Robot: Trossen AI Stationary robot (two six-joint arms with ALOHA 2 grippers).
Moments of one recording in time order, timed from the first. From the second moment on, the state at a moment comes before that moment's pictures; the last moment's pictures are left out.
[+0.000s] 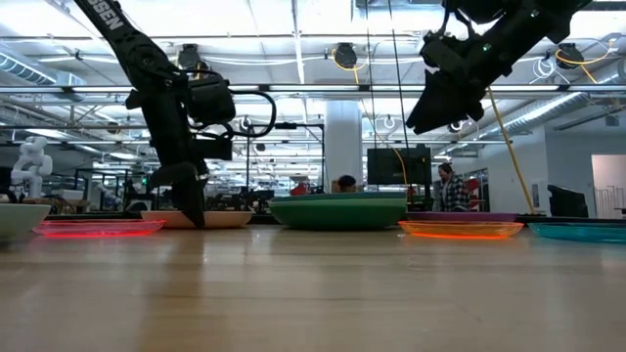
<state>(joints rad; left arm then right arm) 0.46 1.55 0.71 -0.33 -0.01 0.29 -0.14 1.07 0.65 -0.27 0.29 0.38</state>
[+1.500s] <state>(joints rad) 0.20 1.36 0.76 0.29 -0.10 0.33 -0.06 1.09 0.65 -0.27 0.28 0.29</state>
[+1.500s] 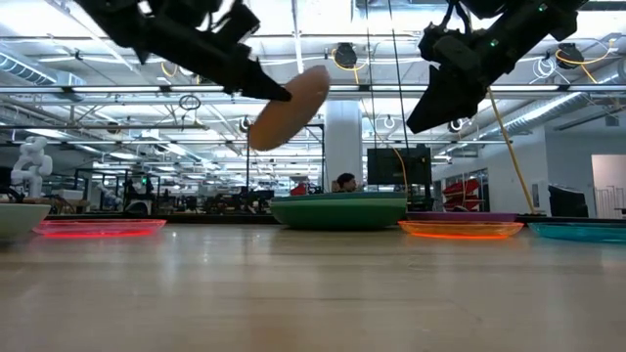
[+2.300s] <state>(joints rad) 0.27 1.73 1.09 -0.07 -0.08 0.30 -0.06 1.09 0.65 -0.28 0.29 0.27</state>
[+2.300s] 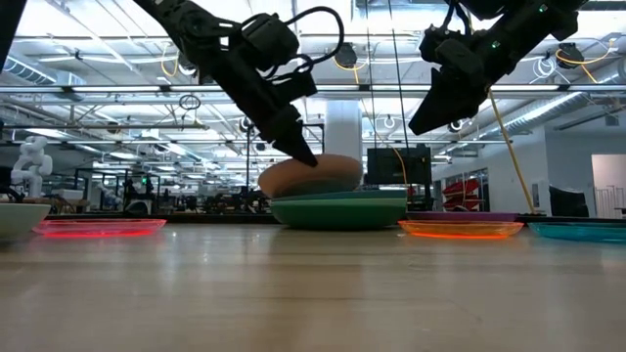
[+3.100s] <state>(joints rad) 0.28 1.72 1.09 -0.04 0.00 0.21 -0.06 1.09 0.65 -0.28 0.32 0.24</state>
